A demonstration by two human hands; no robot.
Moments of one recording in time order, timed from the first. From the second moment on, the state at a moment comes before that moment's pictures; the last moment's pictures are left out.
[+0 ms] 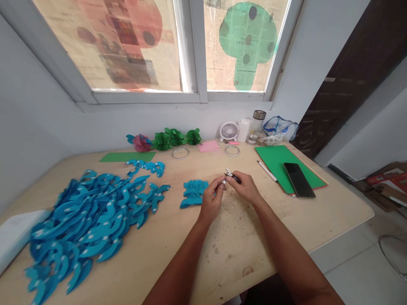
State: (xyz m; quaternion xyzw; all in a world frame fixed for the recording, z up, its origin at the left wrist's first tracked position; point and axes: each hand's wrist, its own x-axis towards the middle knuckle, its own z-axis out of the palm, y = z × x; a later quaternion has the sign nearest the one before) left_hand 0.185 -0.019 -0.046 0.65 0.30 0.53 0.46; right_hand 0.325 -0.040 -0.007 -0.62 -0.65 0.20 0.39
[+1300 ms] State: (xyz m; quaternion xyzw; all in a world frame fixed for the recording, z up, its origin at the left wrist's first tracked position) left_hand 0.183 -0.017 -0.042 0.60 0.32 0.56 0.48; right_hand 0.321 -0.041 -0.005 -0.63 -0.67 0.19 0.35
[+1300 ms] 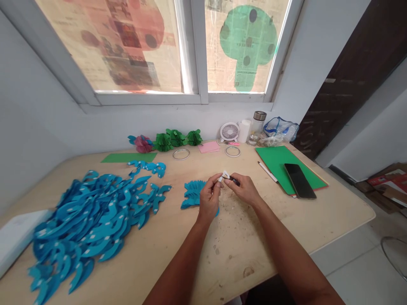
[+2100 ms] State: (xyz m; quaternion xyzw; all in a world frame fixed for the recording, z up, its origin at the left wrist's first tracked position) left_hand 0.184 -0.016 -0.046 0.60 0.32 0.56 0.47; right_hand 0.322 -0.041 -0.005 -0.64 -0.67 0.17 0.34
